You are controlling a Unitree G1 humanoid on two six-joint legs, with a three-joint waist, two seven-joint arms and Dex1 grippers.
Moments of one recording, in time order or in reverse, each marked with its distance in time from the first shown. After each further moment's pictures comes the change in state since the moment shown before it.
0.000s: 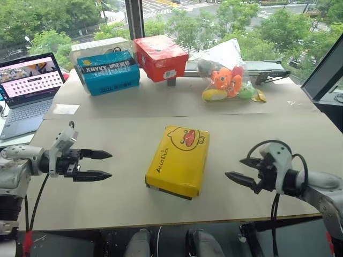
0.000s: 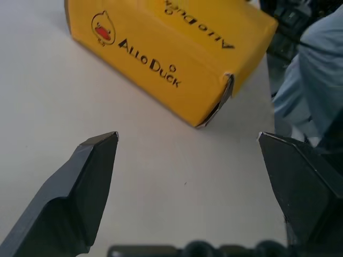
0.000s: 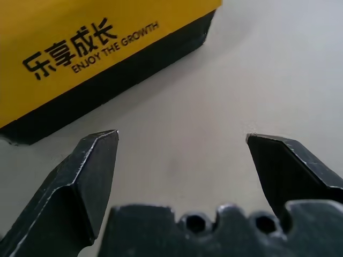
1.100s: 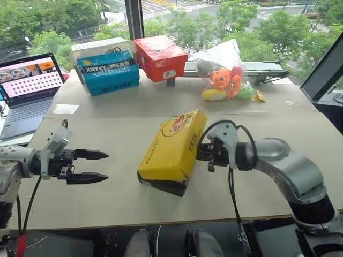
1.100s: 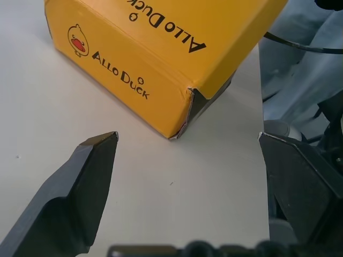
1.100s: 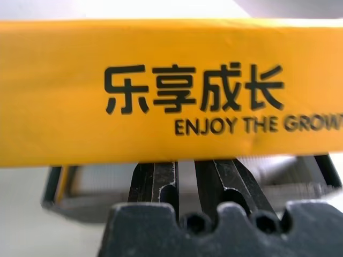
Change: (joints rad) left arm 0.086 0.027 0.102 -0.115 -0.024 0.041 0.031; right arm -0.602 0.207 0.434 0.060 -0.051 -0.017 0.001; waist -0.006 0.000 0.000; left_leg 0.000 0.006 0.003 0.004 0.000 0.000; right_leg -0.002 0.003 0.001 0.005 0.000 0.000
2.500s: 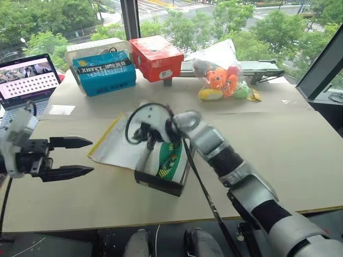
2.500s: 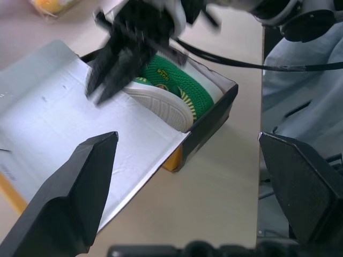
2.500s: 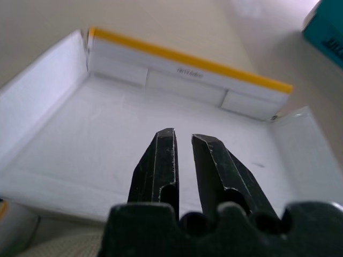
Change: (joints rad) left arm 0.138 0.087 0.251 -0.230 -0.171 0.136 0.080; right arm -0.405 0.430 0.153 0.698 -0.373 -0.326 0.104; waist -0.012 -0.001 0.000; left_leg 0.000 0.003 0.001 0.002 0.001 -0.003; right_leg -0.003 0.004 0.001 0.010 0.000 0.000
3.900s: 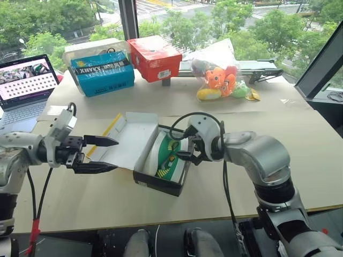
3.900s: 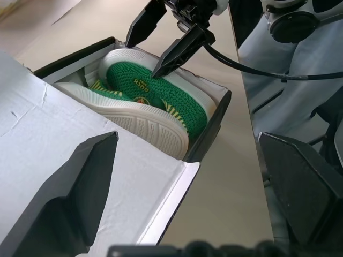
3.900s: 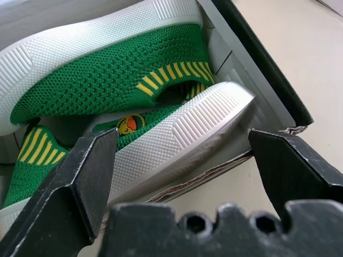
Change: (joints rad) left arm -0.249 -0.097 -0.294 0.138 0.079 -0.102 -0.028; right arm 0.279 -0.219 -0.103 -0.646 0.192 0.927 -0.412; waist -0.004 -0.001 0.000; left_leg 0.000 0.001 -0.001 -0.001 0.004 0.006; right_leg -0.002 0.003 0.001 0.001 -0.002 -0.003
